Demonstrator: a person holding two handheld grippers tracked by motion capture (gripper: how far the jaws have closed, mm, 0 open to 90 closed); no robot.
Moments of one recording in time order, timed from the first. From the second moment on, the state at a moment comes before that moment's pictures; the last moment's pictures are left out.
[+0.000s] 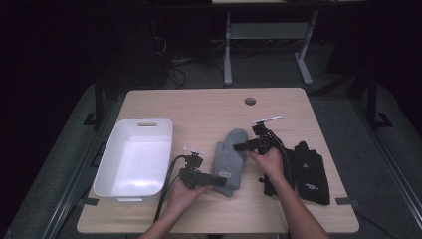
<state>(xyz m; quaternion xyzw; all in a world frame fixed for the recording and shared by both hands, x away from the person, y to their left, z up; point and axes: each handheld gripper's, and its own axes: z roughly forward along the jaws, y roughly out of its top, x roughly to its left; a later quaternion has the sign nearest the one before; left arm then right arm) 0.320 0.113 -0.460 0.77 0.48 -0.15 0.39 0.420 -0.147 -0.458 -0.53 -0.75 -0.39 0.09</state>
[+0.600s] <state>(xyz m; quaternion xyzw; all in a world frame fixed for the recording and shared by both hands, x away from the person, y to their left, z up) 0.307 0.113 -0.448 0.77 0.45 -0.15 0.42 0.400 -0.157 -0.426 -0.49 -0.77 -0.41 0.07</state>
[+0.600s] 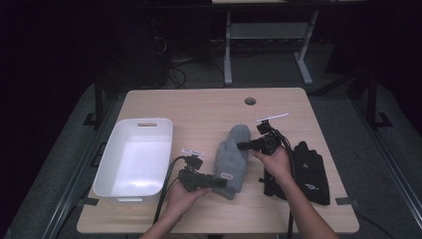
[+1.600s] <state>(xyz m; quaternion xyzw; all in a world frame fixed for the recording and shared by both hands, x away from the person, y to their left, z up) 0.297 0.128 -0.384 0.79 0.41 -0.10 0.44 0.386 -0.159 -0.358 -0.46 -0.75 -0.48 0.06</state>
